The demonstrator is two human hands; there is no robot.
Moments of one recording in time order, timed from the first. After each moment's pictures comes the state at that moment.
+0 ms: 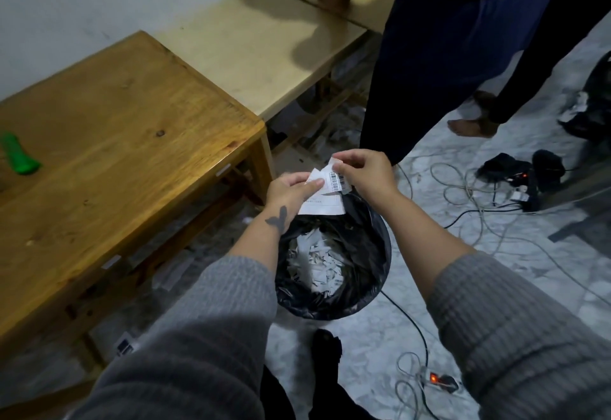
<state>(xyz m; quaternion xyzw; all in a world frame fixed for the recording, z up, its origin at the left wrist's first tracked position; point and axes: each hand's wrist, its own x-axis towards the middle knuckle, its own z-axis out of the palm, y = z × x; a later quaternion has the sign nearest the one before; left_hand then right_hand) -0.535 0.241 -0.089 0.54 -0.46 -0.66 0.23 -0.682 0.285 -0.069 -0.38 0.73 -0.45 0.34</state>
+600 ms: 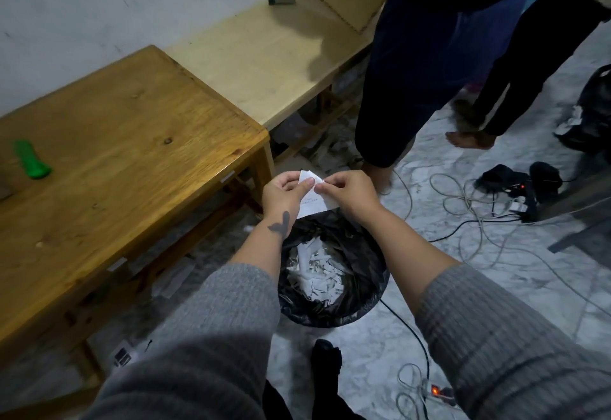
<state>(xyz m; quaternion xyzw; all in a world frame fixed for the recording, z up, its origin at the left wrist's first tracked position) -0.529 0.246 -0.082 0.54 -0.49 -0.60 0.33 -0.658 0.292 -0.068 -0.44 0.74 -0.36 0.36</state>
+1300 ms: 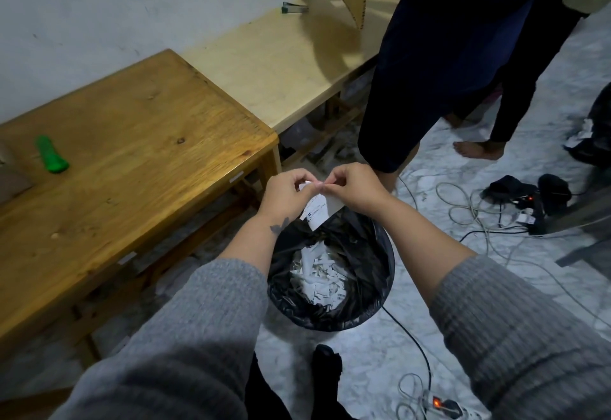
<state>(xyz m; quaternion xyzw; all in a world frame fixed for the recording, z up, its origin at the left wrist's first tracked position) -0.514 0.239 -0.063 0.49 -0.72 -0.43 0.24 -0.661 0.285 -0.042 -0.56 0.72 -0.27 0.32</state>
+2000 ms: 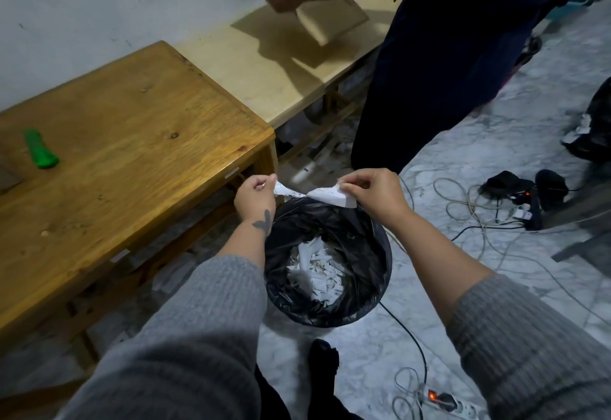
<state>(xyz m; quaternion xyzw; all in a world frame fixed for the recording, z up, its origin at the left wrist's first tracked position) -0.501 0.230 -0.092 0.70 -0.46 -0.43 0.35 -0.681 0.307 -0.061 -0.48 0.74 -0.38 0.29</state>
